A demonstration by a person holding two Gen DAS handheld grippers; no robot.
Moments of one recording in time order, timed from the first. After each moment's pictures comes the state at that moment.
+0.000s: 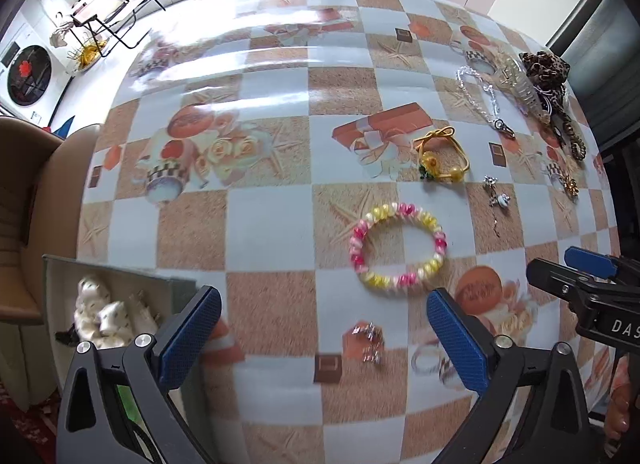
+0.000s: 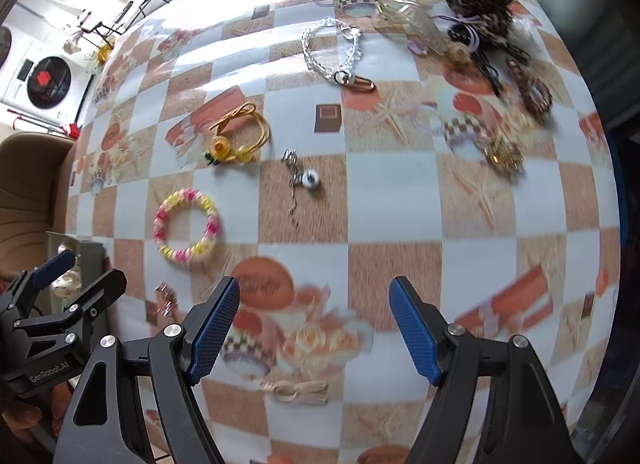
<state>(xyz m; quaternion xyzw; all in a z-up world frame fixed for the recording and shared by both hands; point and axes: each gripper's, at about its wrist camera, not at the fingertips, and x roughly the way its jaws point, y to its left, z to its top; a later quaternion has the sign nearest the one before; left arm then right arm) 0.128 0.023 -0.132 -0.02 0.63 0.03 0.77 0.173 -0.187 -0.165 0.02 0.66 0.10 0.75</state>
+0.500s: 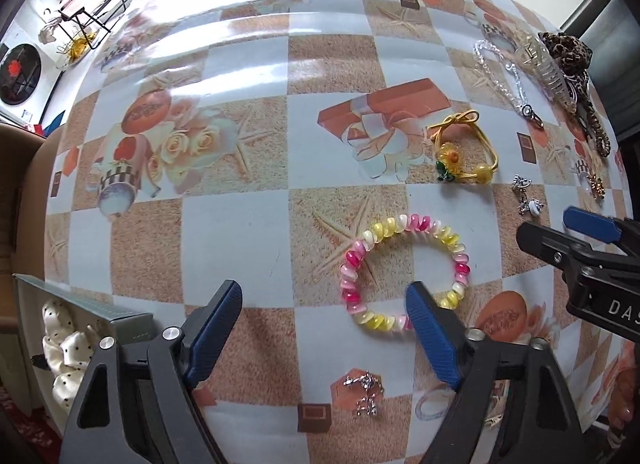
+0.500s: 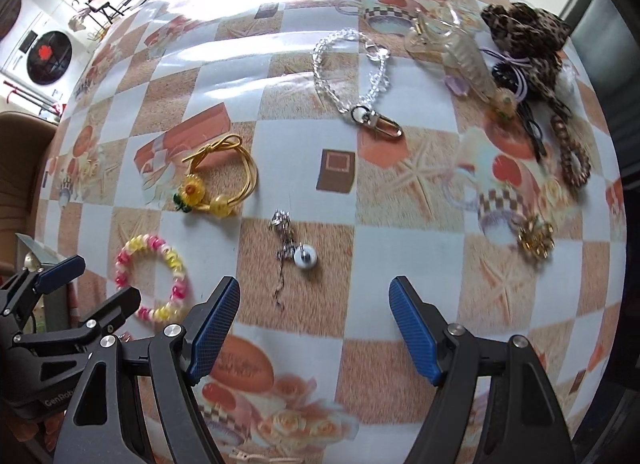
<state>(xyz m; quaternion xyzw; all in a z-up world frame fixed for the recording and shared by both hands) 0.154 0.012 -0.179 -0.02 0.66 0.02 0.75 0.214 -0.167 -0.194 -0.03 0.64 0.11 0.76</state>
